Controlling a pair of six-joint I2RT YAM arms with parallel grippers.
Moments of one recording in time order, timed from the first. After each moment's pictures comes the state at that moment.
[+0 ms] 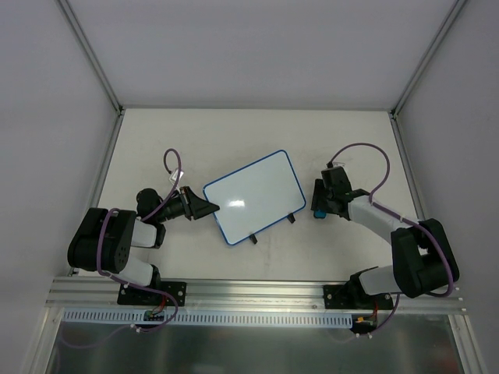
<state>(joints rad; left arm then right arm) -0.07 1.50 0.18 1.19 1.01 -0.83 0.36 1.39 0.67 -0.27 0.20 0.41</state>
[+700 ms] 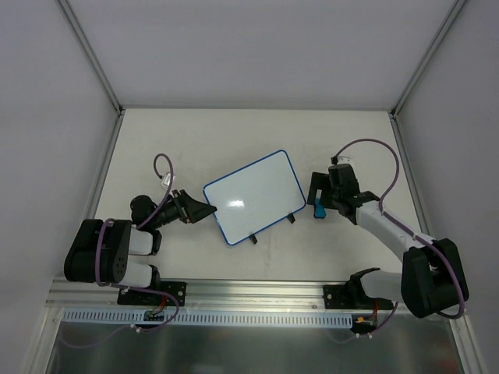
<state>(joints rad) -0.01 1.42 0.11 1.18 0.97 -0.83 0.35 1.26 0.67 -0.27 0.16 0.40</state>
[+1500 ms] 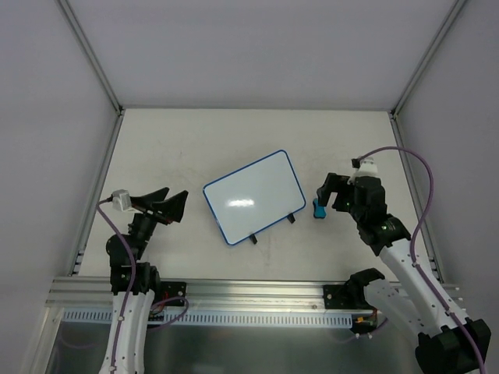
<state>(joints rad) 0.04 0.02 0.07 0.31 0.40 -0.71 0.34 0.79 0.63 -0.34 0.11 0.34</state>
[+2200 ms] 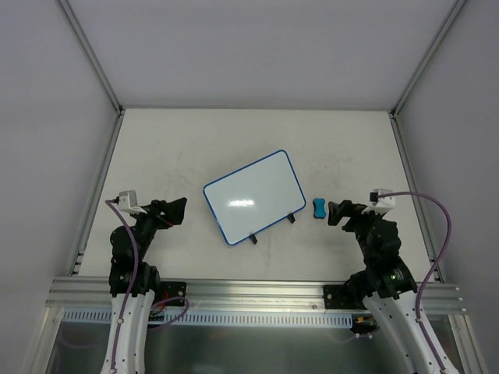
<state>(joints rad) 0.04 0.03 0.11 -0.10 0.28 -0.60 0.34 0.21 0.30 -0.30 0.19 0.29</state>
